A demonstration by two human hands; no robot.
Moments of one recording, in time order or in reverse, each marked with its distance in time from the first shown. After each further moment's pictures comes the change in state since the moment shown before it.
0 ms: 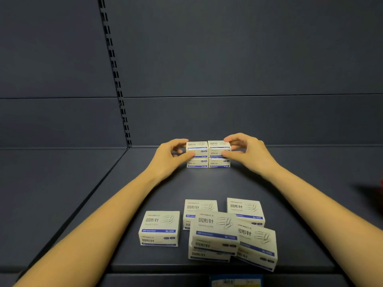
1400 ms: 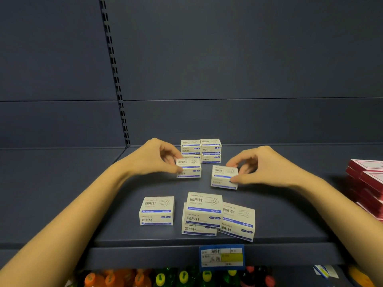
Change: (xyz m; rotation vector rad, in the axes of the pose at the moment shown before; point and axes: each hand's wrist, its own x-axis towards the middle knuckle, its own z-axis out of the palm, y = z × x) left_hand -0.039 0.047 -0.050 0.105 -0.399 0.018; right_hand -0.077 -0.037 -0.052 -0.149 -0.330 -0.062
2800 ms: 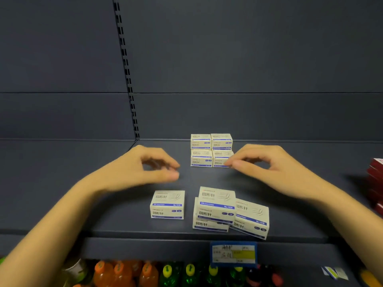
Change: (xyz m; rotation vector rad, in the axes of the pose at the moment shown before) left_hand -0.068 0.005 -0.011 -0.013 0.011 0.074; right_hand -0.017 -0.034 0.018 0.025 0.064 -0.230
